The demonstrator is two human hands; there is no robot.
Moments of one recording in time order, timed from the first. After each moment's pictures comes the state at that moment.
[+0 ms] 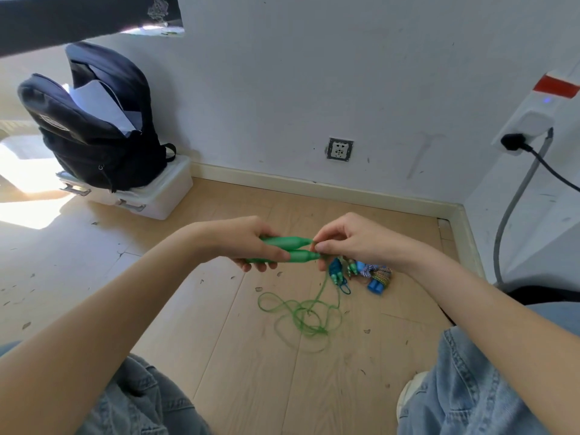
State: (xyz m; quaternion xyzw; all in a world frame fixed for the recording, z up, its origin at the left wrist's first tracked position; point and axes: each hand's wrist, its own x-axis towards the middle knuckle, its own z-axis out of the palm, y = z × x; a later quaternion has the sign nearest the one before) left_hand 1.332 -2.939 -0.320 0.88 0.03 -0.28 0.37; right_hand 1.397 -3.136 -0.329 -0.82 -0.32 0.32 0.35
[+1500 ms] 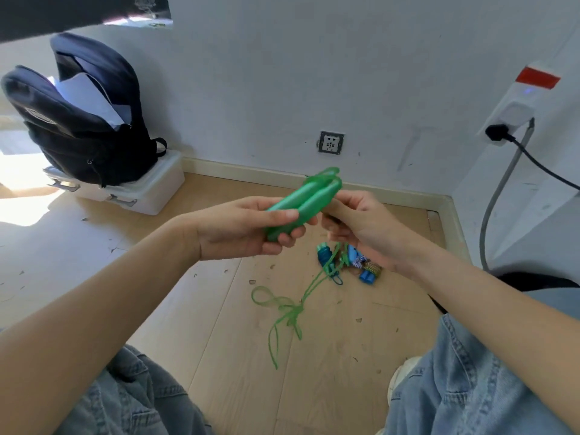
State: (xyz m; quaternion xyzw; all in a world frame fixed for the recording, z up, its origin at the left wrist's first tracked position) left_hand 1.321 -2.949 -0.316 0.56 -0.08 -0.34 0.75; right_hand 1.378 -3.147 -0.326 -0.65 -0.24 0.30 0.66
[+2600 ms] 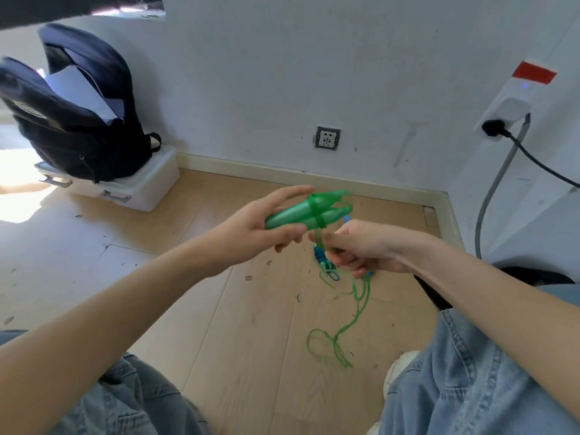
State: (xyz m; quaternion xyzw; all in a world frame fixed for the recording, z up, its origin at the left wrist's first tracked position) left_hand 1.302 -2.974 -0.323 0.80 -0.11 -0.07 0.59; right_hand 1.381 -3.159 -0.336 -0.77 -0.18 0.46 0.40
